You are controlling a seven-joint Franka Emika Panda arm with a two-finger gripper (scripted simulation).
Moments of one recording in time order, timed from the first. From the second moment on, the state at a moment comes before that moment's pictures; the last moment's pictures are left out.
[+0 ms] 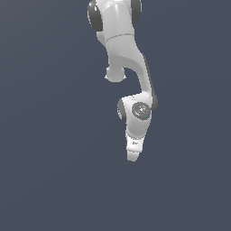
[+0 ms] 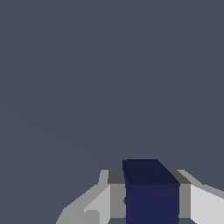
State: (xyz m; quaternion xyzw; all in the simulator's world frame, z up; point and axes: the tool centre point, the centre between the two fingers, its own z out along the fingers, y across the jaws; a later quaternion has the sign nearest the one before) arm 0.034 0.090 0.013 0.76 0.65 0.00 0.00
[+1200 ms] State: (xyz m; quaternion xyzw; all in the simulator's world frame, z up) arm 0.005 -0.071 0.067 0.76 0.65 0.00 0.00
